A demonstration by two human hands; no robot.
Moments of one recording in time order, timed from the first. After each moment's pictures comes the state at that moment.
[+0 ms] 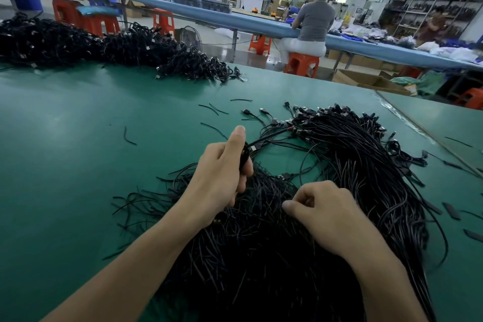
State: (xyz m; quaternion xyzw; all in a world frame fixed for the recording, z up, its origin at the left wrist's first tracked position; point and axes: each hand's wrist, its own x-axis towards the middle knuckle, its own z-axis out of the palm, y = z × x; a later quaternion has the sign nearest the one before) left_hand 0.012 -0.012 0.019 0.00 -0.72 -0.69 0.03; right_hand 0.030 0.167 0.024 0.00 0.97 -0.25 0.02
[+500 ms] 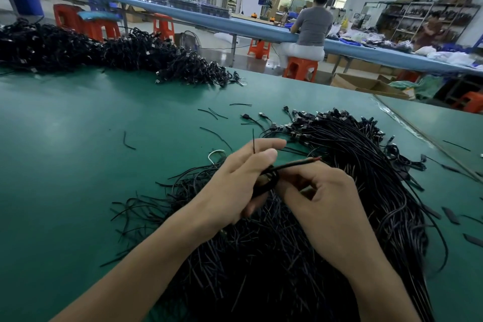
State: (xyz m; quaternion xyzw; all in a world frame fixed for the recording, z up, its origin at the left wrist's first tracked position) left_hand 0.020 -0.008 0.024 -0.15 -0.70 -0.70 -0.04; right_hand 0.041 0.147 0.041 -0.17 0.86 -0.46 -0.14
